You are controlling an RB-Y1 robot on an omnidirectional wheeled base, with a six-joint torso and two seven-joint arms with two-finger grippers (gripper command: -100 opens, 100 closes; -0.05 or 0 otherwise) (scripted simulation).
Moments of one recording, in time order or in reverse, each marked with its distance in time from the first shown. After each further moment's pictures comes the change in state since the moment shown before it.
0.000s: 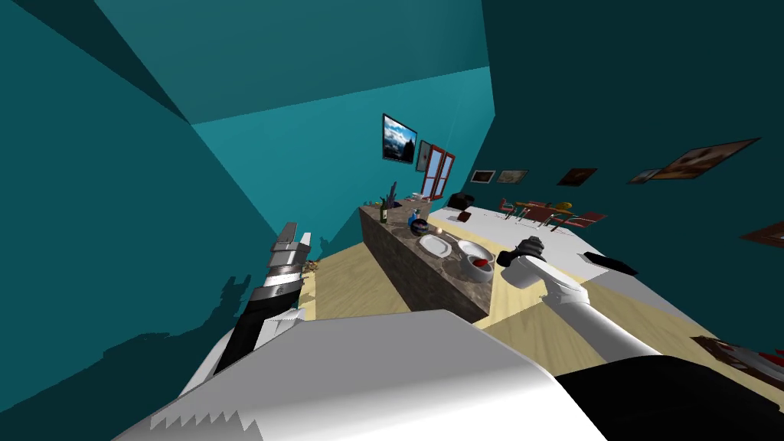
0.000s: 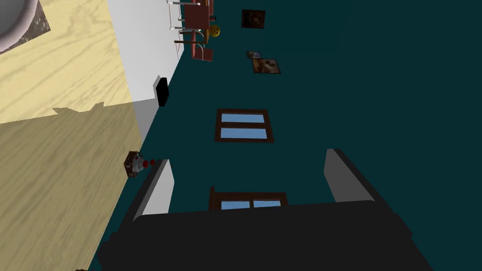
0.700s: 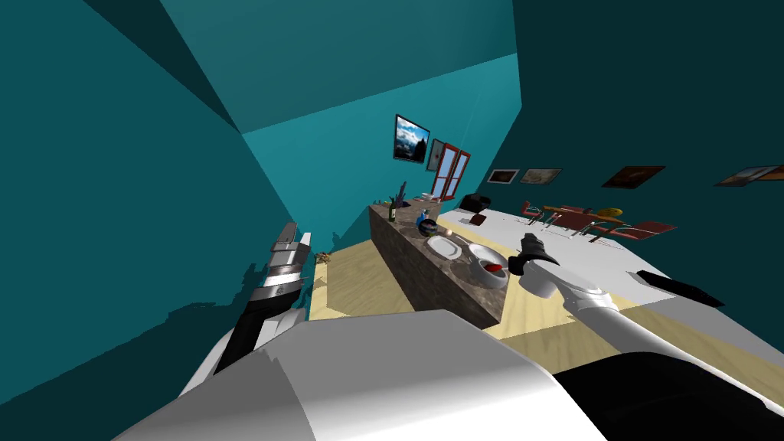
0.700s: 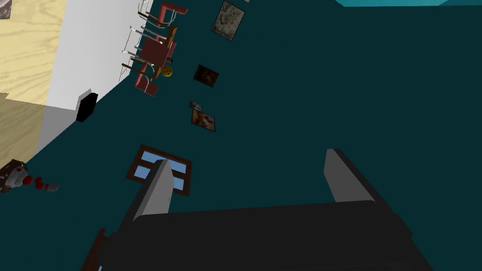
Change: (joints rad) left arm 0.000 0.000 0.000 0.000 0.000 0.000 0.000; right arm 0.070 -0.102 0.023 0.121 0.110 -0.198 0.181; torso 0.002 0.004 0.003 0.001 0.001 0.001
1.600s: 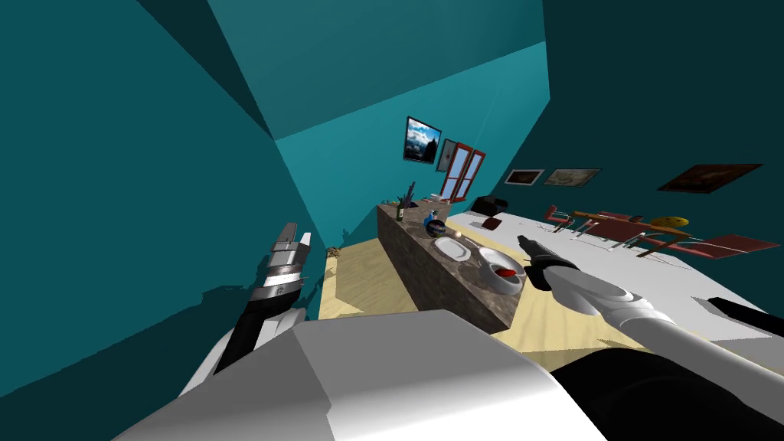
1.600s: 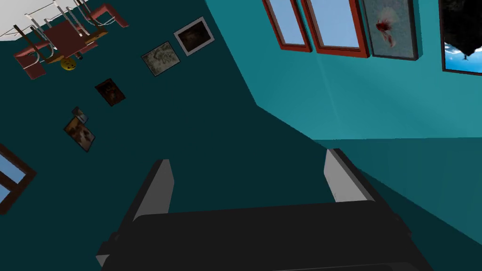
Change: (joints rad) left arm 0.000 0.000 0.000 0.000 0.000 0.000 0.000; right arm 0.160 -0.143 0.014 0.076 0.144 -0.202 0.254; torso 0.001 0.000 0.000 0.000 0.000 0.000
